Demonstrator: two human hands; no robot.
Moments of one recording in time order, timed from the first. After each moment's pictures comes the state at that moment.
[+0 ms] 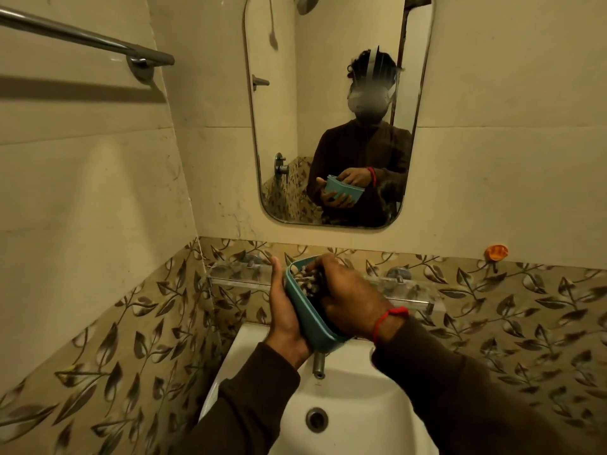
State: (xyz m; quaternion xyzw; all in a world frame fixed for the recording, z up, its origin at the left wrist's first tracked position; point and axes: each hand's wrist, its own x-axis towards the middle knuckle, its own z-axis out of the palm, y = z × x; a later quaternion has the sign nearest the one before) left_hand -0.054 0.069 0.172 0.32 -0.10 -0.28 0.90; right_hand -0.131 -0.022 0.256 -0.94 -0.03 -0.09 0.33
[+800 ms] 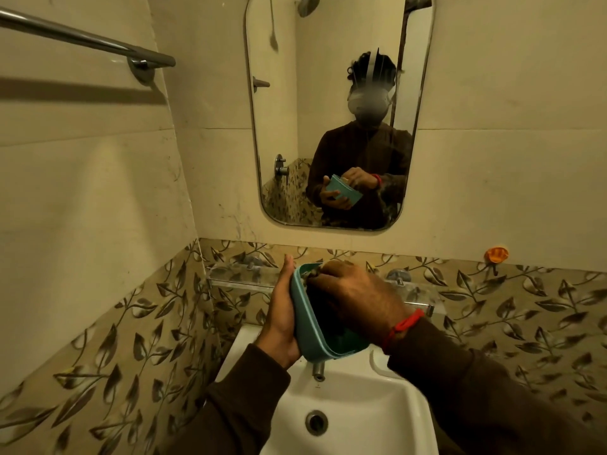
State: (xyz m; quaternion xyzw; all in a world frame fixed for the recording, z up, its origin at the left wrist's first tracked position) left_hand -0.051 0.083 0.175 0.41 -0.11 -0.31 0.85; right_hand -0.135 -0.042 0.248 -0.96 -0.18 -0.22 0.02
